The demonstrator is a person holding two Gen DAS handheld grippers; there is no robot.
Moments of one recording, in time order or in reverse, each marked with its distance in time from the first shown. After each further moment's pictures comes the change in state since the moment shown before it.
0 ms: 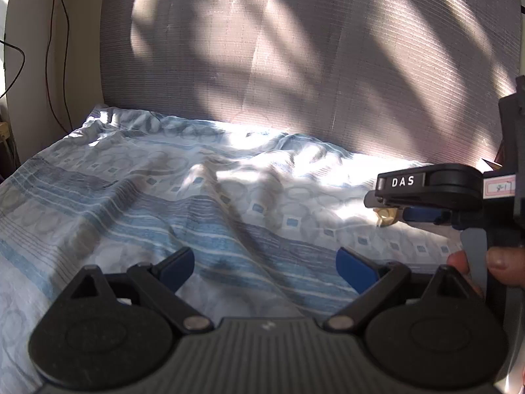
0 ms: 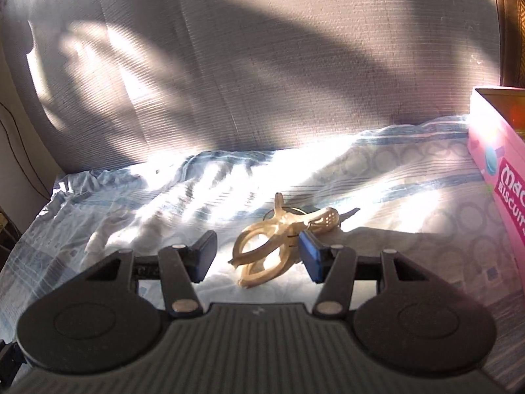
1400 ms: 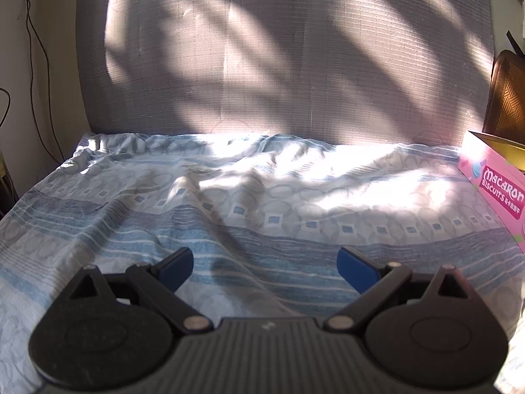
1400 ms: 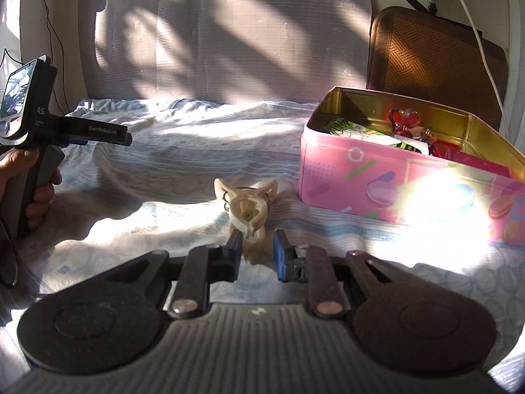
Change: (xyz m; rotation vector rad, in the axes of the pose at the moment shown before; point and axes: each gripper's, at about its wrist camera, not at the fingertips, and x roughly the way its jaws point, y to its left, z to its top) left arm -0.005 -0.021 -0.008 0.144 -0.029 0.011; right arm -0.227 -0.091 -0.153 -0.246 -0.123 -0.076
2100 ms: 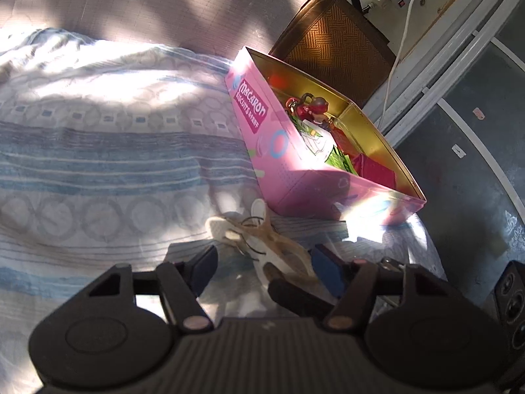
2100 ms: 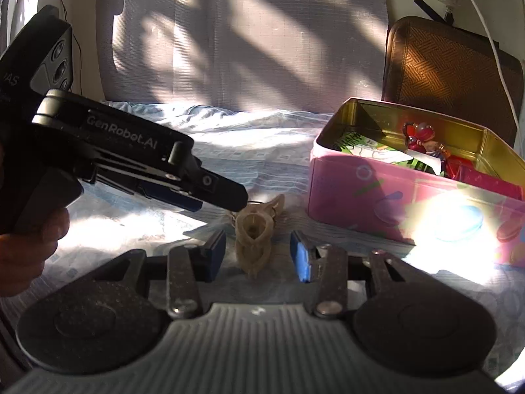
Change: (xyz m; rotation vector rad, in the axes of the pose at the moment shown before) left arm -0.035 -0.119 -0.023 -0.097 0.367 -0.769; right arm 0.022 -0.002 0.013 -0.034 0.011 0.085
